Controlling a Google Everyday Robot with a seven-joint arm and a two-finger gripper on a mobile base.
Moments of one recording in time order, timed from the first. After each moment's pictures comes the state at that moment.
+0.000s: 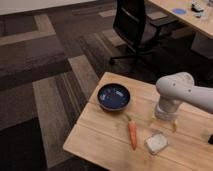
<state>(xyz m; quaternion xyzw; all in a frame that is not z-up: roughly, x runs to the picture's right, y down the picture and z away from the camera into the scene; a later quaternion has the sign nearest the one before) 0.315 0.171 0.669 -0.17 0.36 0.75 0.52</state>
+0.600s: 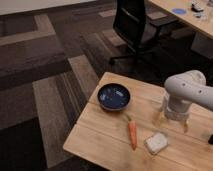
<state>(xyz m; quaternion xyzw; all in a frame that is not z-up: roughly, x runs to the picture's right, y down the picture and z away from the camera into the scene) 0.316 0.170 0.668 -0.16 0.37 0.75 0.52</state>
